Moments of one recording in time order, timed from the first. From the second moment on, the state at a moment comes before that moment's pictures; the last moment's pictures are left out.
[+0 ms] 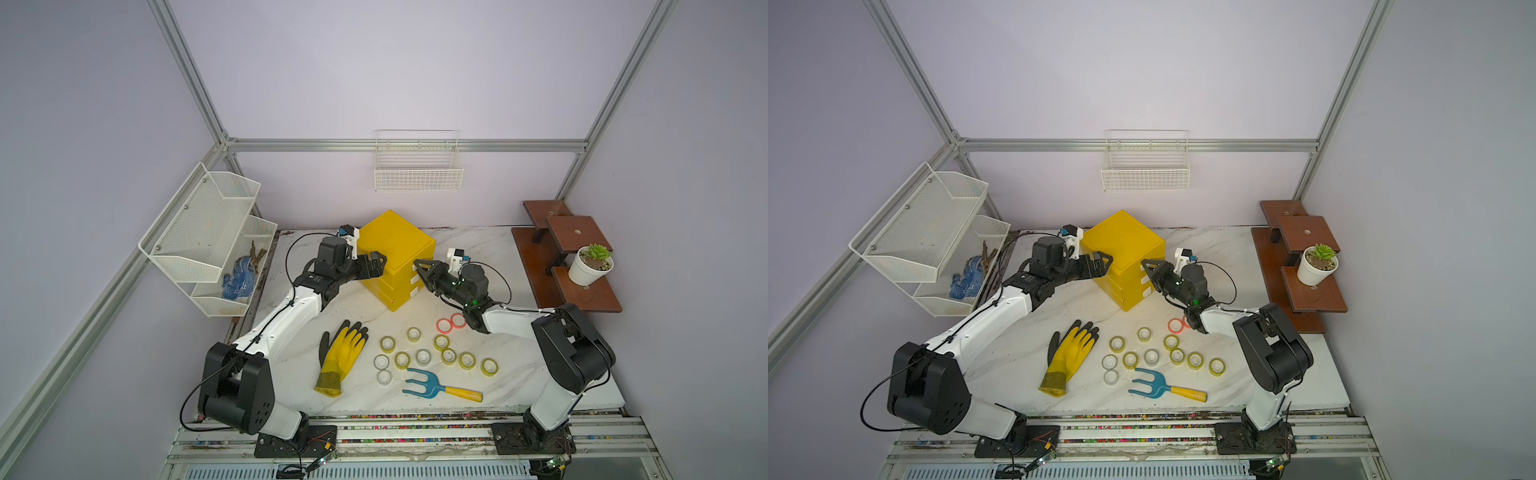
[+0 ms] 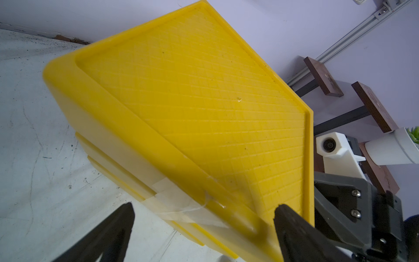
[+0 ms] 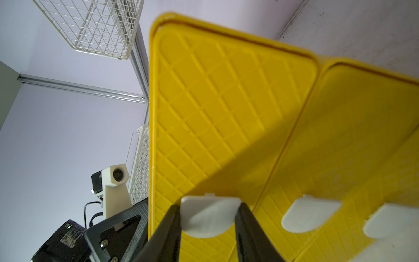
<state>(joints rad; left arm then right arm) -0.32 1.49 1.16 -0.19 0.22 -0.43 0.46 1.74 0.84 0.86 -0.35 1.34</state>
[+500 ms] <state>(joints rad) -0.32 1.50 1.16 -0.18 0.23 -0.44 0.43 1.54 0.61 0.91 -0.35 1.36</state>
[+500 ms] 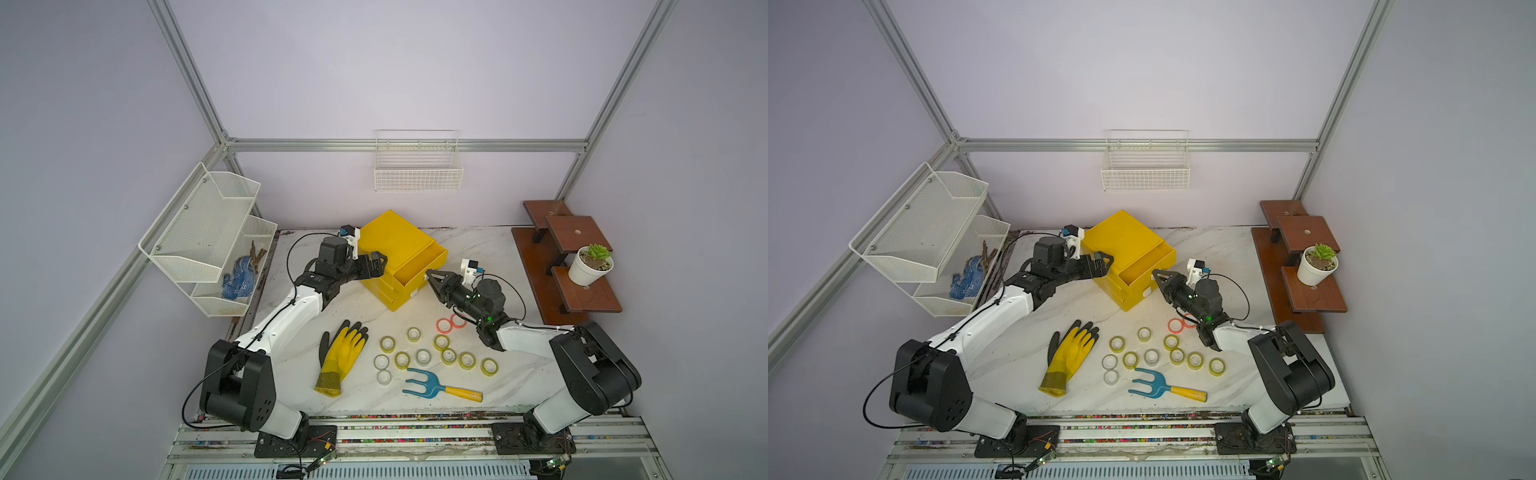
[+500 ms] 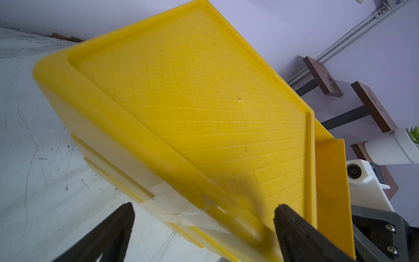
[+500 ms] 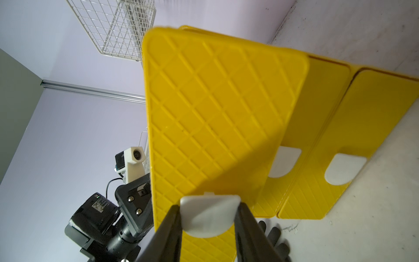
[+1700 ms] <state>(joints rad) -0.32 1.49 1.16 -0.17 0.24 -0.44 0.34 1.19 0.39 0.72 -0.36 1.33</state>
